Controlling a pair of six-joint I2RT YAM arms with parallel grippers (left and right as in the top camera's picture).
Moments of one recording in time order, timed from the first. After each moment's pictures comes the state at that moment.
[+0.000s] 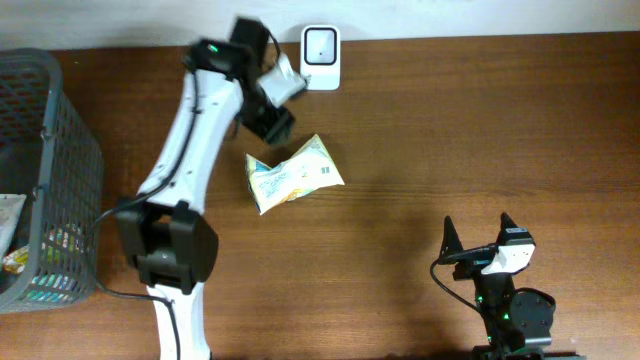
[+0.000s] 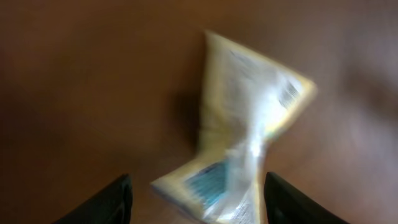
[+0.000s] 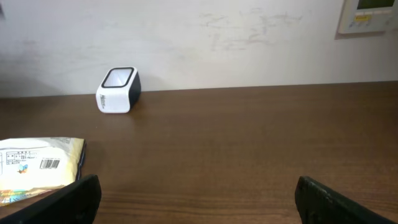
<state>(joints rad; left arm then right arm) -0.25 2.17 2.27 -1.38 0.13 0.42 0.01 0.01 0.01 -0.07 -0.05 0.08</state>
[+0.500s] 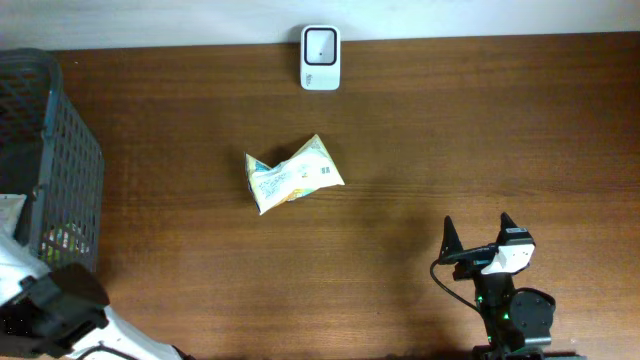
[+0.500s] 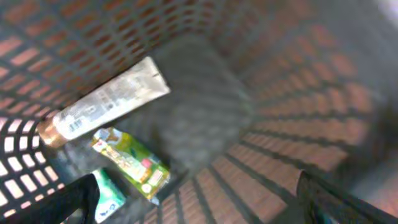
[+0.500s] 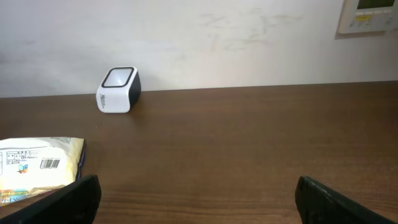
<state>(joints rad) 0.63 1.98 2.43 -1.48 -0.10 -0.39 0.01 0.01 0.01 -0.07 -0.05 0.08</state>
